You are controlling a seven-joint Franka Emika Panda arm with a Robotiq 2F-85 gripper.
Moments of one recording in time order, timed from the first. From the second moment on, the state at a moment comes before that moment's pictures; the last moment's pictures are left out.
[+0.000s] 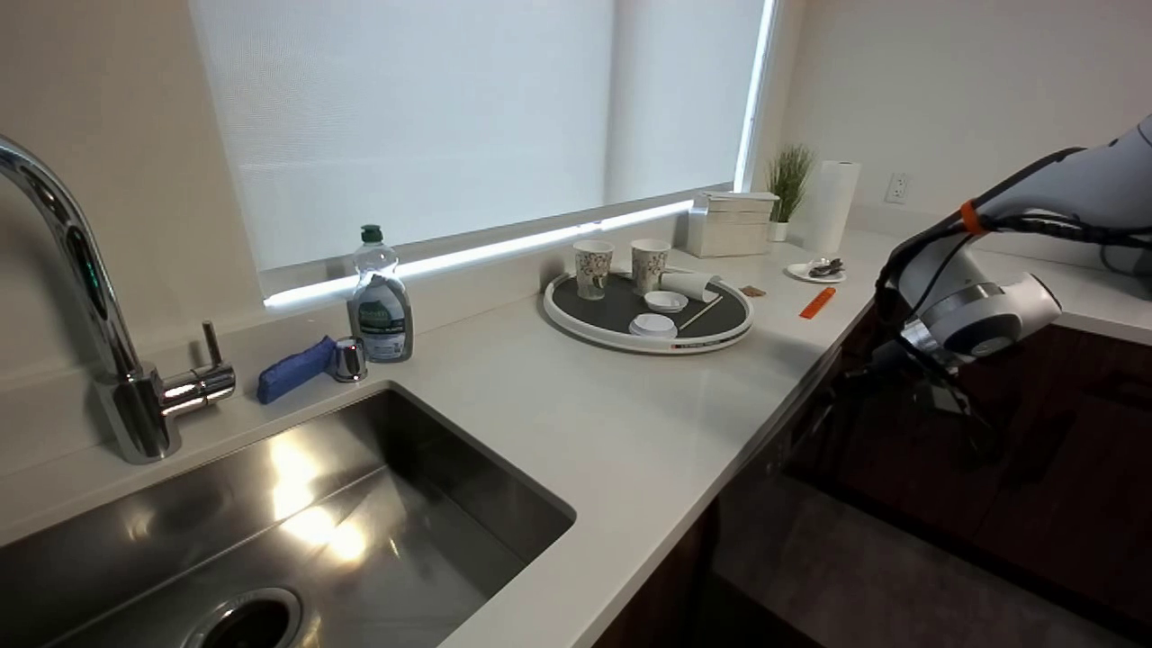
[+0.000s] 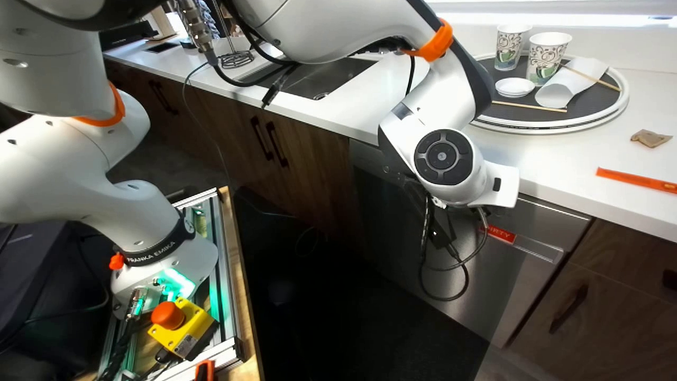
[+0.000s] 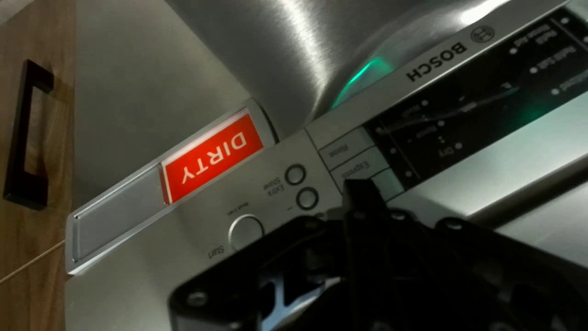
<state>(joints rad) -0.60 0.61 0.29 -1.99 1.23 2.75 -1.48</state>
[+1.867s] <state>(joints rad) -0.38 0.47 0.00 -2.14 0.46 2.73 -1.25</state>
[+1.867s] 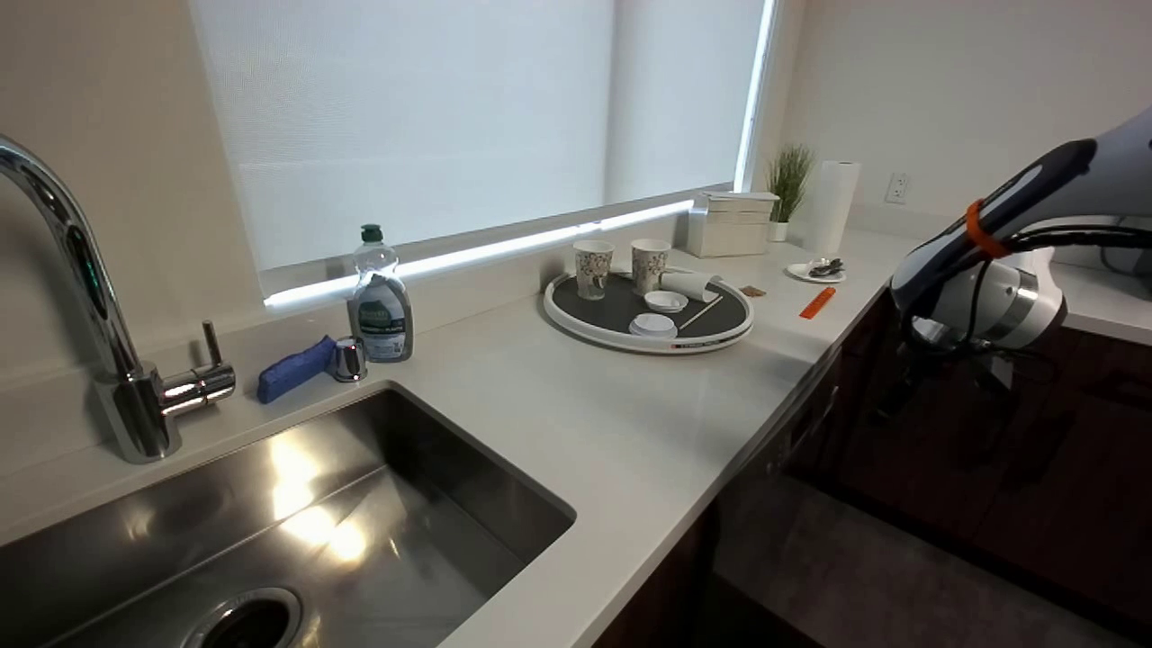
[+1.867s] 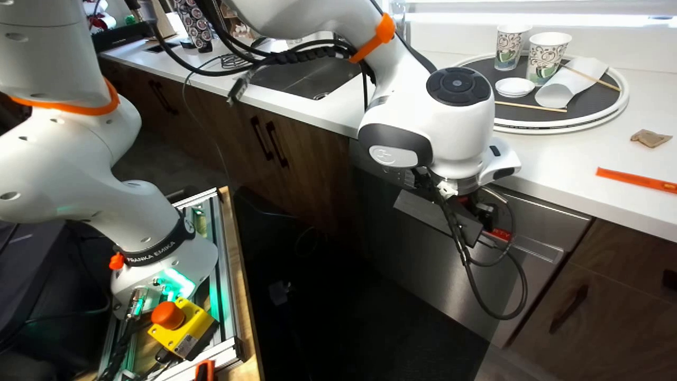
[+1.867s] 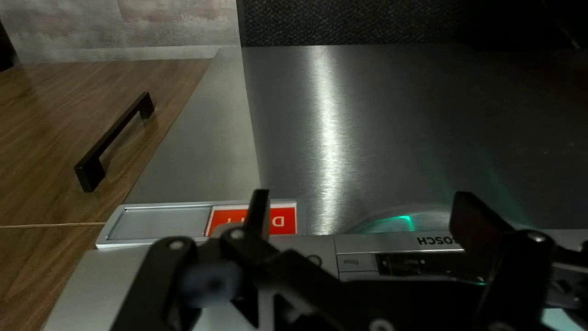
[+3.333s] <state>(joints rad) -0.33 0.23 -0.01 -2.32 0.32 2.73 -0.97</state>
